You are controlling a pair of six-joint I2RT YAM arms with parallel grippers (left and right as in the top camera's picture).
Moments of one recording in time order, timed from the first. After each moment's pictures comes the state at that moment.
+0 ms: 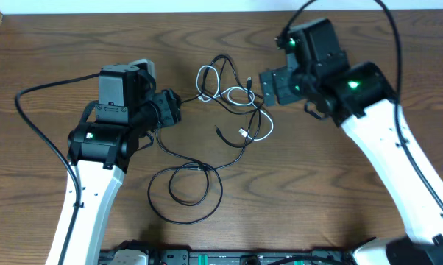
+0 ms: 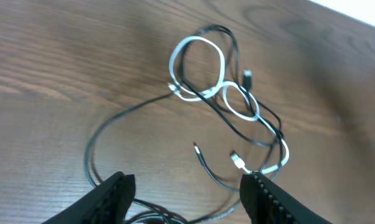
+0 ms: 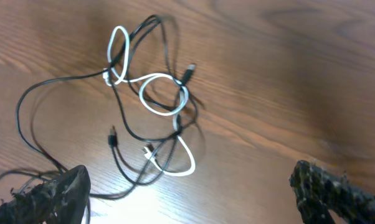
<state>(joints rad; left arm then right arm) -0.14 1.23 1.20 -0.81 0.17 -0.36 0.48 1.61 1.69 -1.00 0.05 0.17</state>
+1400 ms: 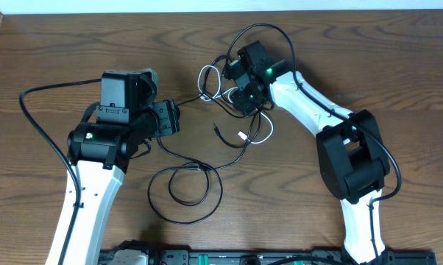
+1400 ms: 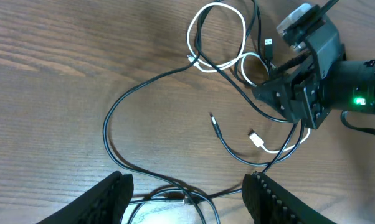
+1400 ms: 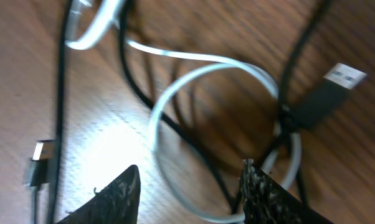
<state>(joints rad) -0.14 1.23 1.20 -0.92 0.15 -0.29 0.51 2.20 1.70 -0.69 -0.18 -0.17</state>
